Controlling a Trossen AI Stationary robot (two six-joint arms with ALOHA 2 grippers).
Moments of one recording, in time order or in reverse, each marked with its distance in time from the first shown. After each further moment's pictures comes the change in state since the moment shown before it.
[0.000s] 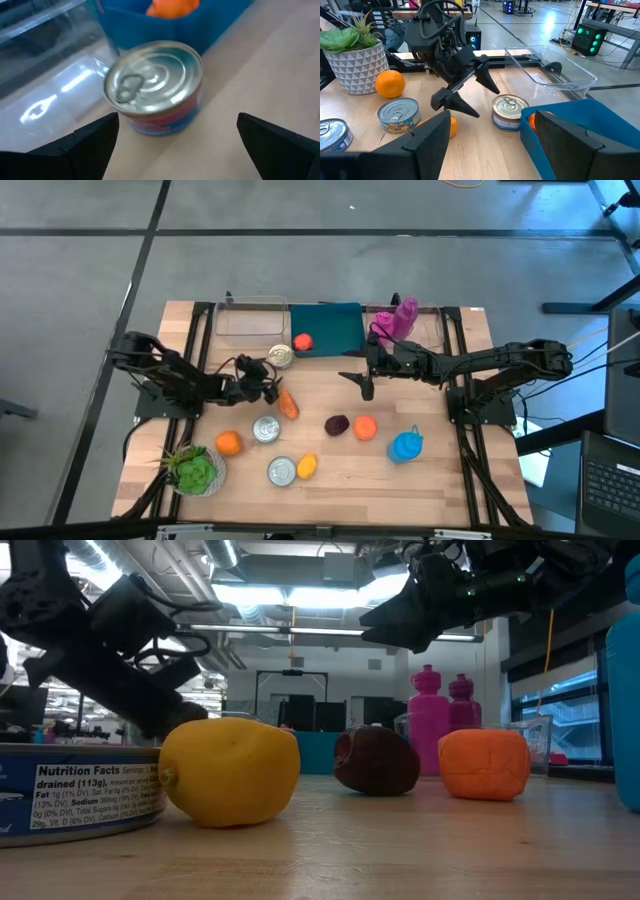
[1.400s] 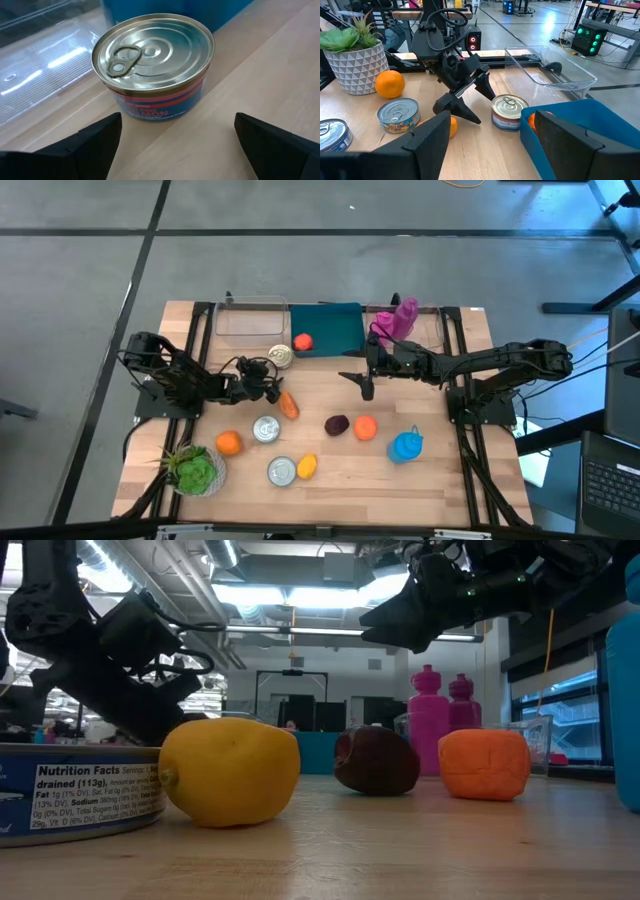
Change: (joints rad) left arm 0.043 0.098 0.000 0.052 0.077 -0.130; right arm 0.000 0.000 0.000 0.001 0.000 0.000
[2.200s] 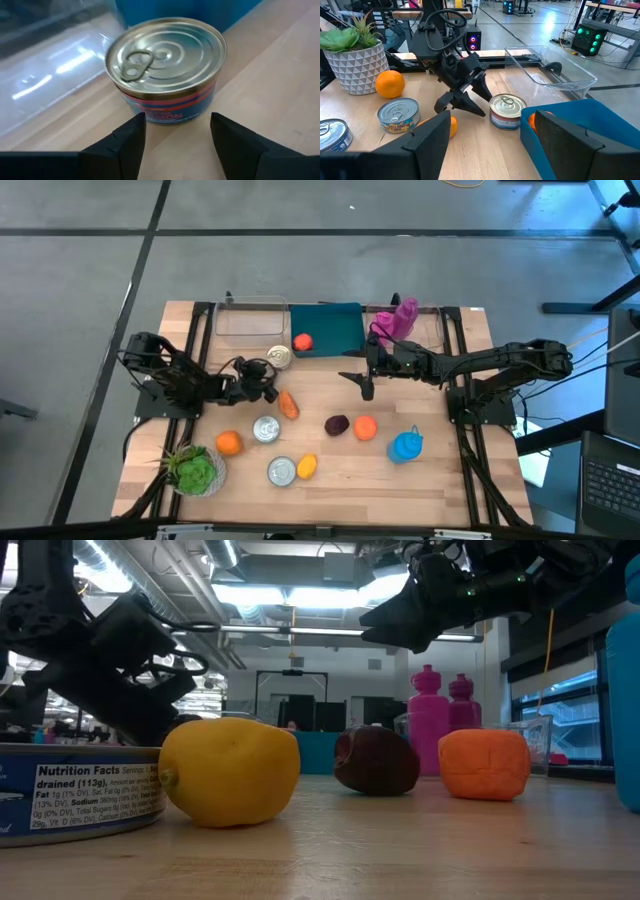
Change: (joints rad) left arm -0.013 0.000 -0.025 0.024 -0.040 0.007; right arm 0.000 0.000 0.000 0.000 0.000 0.000
